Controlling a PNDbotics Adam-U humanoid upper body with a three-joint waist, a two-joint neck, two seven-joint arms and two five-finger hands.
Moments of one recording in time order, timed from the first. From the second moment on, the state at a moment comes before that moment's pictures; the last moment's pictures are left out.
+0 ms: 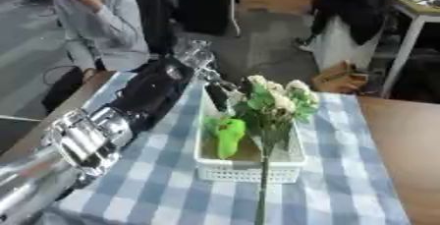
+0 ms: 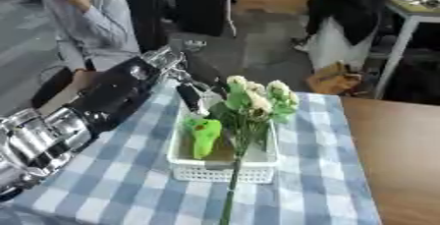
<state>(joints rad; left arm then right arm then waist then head) -0.99 0.37 -0.40 -0.65 -1.37 -0.71 -0.38 -0.19 -0.67 -0.27 -1.99 -0.61 -0.52 -0.68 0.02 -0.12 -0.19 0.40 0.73</state>
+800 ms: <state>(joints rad) -1.03 0.35 -0.32 -0.82 -1.29 -0.68 -0.32 -0.19 -0.67 -0.27 -1.99 -0.61 -0.52 -0.68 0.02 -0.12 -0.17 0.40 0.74</state>
